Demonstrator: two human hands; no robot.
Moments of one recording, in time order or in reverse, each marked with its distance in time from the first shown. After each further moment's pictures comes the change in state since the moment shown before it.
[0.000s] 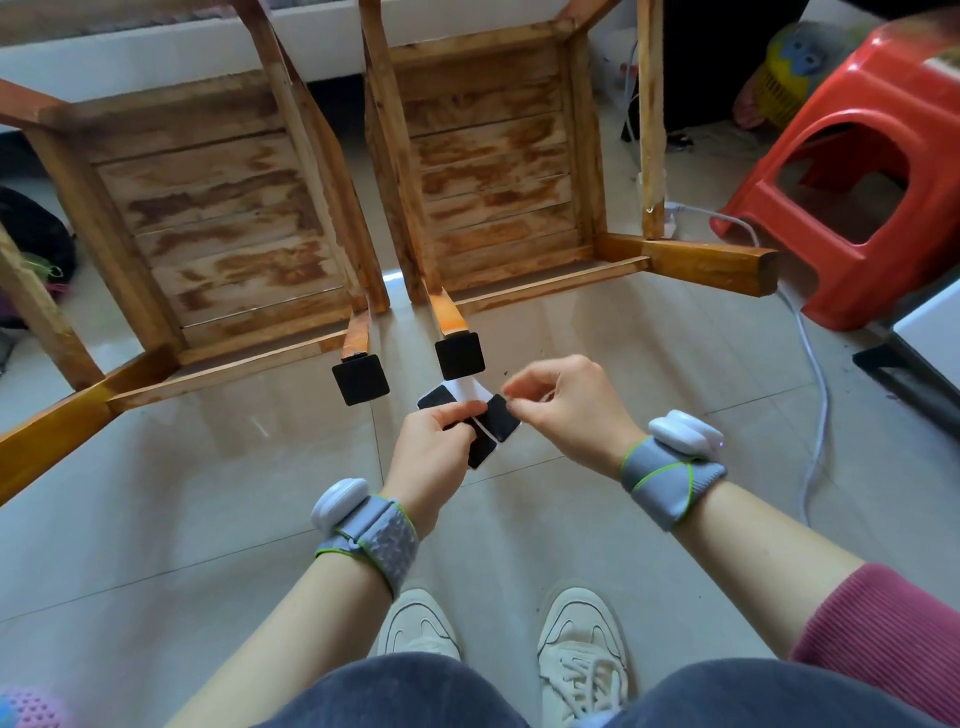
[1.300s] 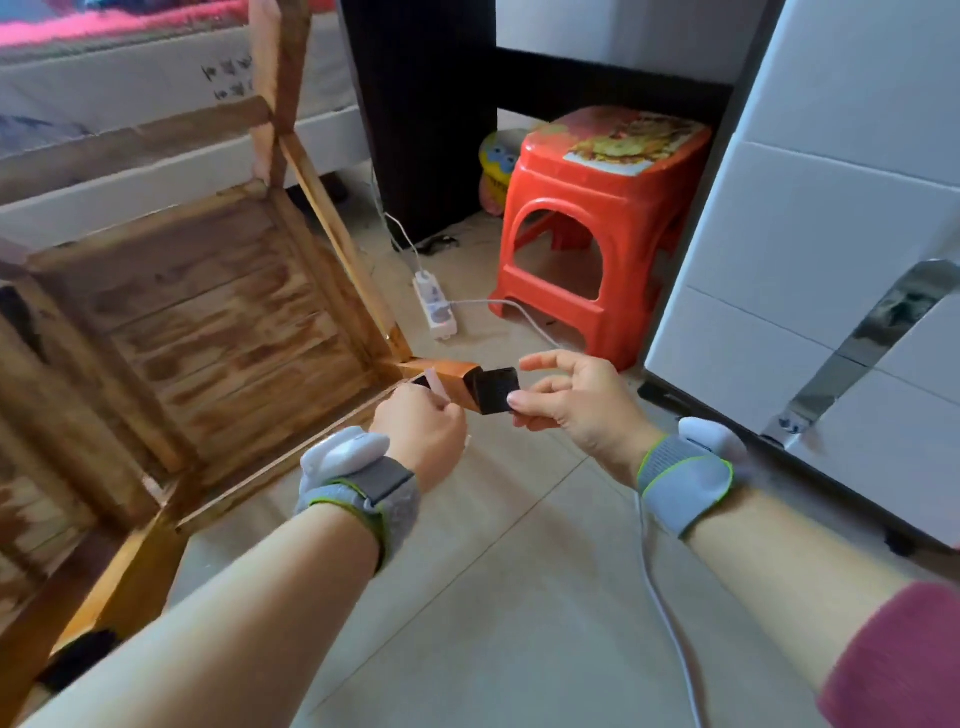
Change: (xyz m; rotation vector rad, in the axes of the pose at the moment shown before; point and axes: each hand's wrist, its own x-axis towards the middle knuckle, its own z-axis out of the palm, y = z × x) left_hand 0.042 0.147 0.228 0.722 -0.112 0.366; right_hand 0.010 0.118 -0.215 0.595 0.408 0.274
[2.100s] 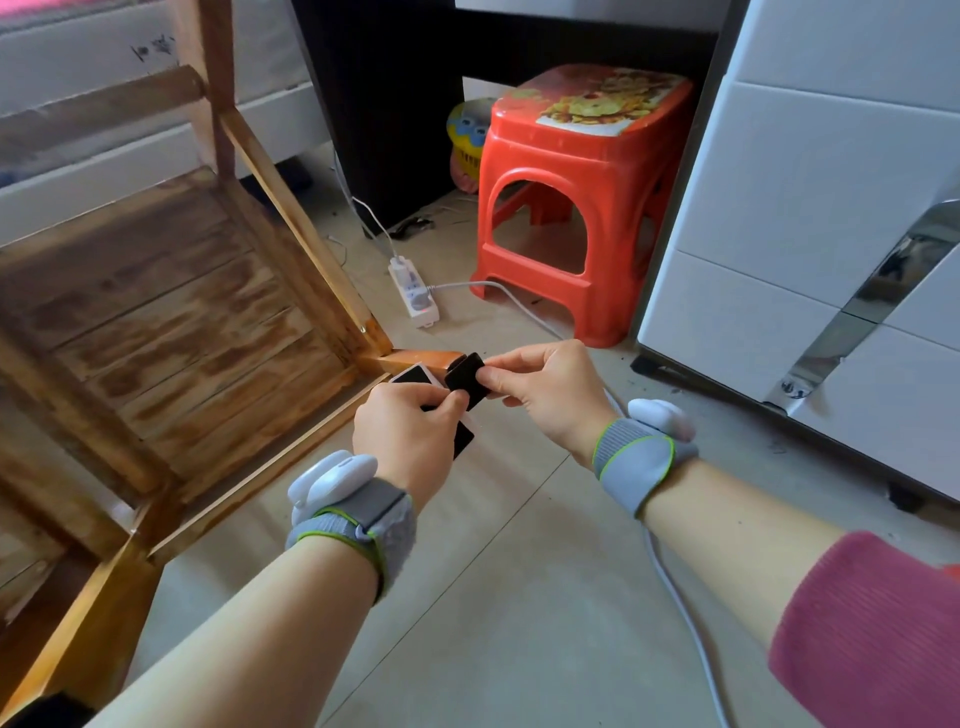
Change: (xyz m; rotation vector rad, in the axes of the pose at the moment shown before) left_hand 0.011 -0.013 0.020 -0.167 0.120 0.144; right_hand 0.026 0.024 0.019 -0.052 0.147 -0.041
